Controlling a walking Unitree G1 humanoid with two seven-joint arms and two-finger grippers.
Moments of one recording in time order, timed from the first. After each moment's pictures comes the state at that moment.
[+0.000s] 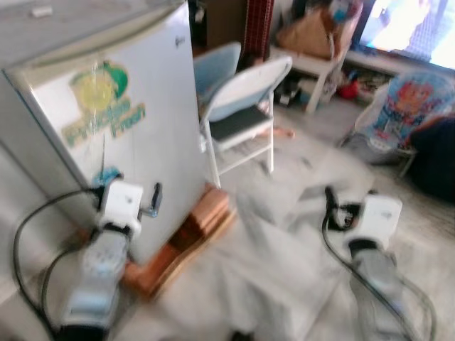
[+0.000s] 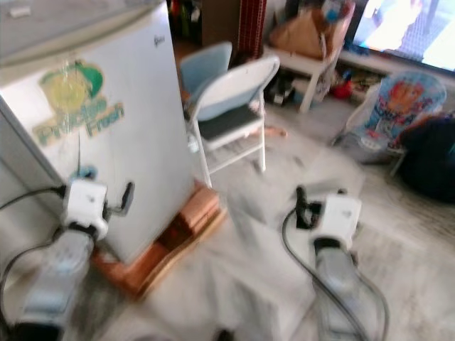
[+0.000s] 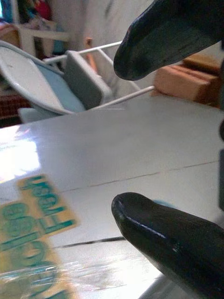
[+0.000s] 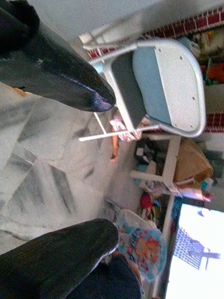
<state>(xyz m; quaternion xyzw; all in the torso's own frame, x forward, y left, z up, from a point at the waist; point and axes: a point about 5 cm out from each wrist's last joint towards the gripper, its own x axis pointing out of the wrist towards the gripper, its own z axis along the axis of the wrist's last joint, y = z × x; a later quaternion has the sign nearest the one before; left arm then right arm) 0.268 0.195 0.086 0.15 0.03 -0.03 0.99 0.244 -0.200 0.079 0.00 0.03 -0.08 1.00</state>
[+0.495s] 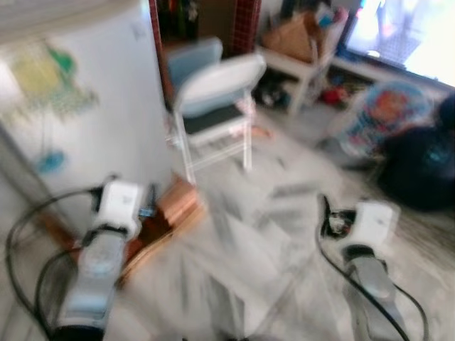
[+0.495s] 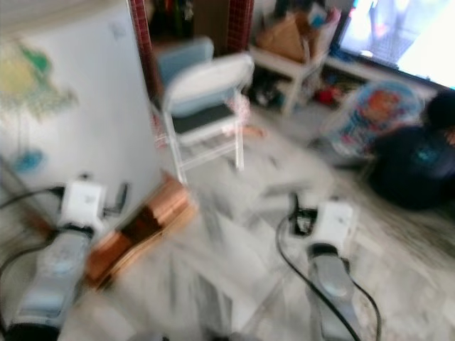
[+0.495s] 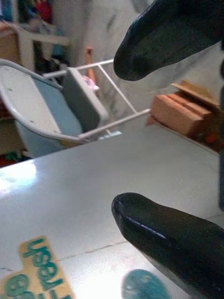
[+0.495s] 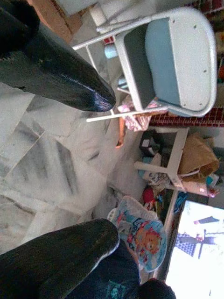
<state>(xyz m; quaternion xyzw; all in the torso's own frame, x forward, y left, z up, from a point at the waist) 0.265 0.200 0.085 0.16 0.03 0.00 0.99 0.240 -0.198 0.077 0.00 0.04 -0.07 1.00</state>
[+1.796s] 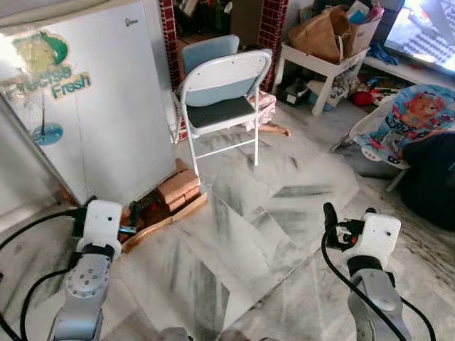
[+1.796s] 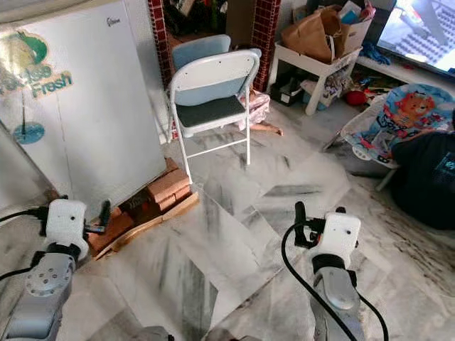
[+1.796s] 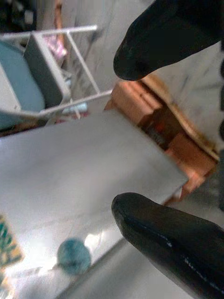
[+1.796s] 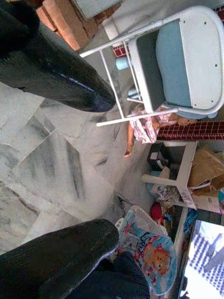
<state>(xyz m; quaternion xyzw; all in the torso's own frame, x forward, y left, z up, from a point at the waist) 0.240 0.214 0.066 0.16 0.08 0.03 0.98 0.224 -0.207 0.067 0.01 0.05 -0.09 0.99</state>
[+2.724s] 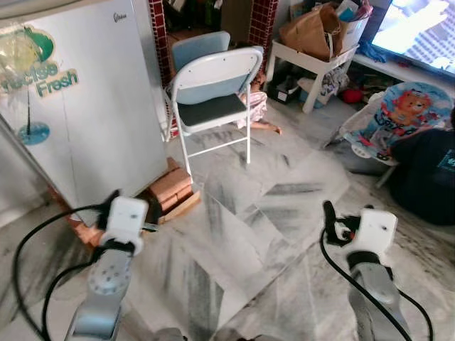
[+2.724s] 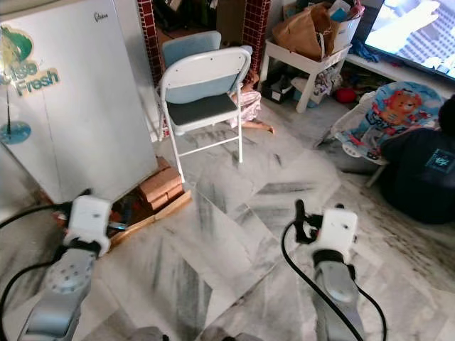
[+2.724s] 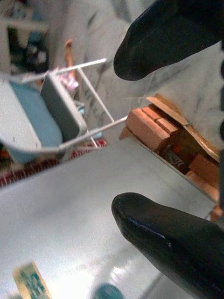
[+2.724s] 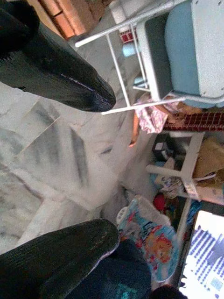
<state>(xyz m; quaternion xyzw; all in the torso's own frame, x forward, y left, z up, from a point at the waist) 0.247 0.179 0.070 0.17 0.06 -0.03 0.98 0.227 -0.217 0.060 -0.01 0.07 -0.10 0.99</state>
